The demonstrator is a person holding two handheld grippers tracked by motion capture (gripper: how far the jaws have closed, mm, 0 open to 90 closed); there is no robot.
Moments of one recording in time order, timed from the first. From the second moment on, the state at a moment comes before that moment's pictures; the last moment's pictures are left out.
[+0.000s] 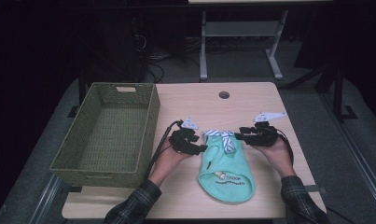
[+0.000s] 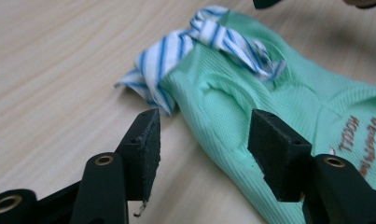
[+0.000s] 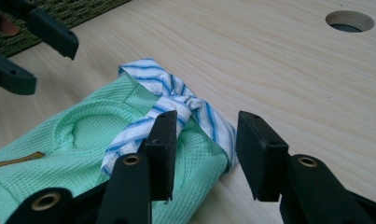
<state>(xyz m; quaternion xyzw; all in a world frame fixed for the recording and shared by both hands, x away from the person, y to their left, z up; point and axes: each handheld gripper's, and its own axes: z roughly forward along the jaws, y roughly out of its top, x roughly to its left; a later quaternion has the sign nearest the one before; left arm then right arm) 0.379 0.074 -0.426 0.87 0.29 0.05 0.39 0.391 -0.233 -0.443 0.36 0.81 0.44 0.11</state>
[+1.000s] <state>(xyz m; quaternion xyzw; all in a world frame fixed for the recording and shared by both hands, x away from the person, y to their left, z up) 0.440 0.051 -0.455 0.86 0.31 0.04 0.40 0.421 -0.224 -0.463 0.37 0.82 0.42 0.08</state>
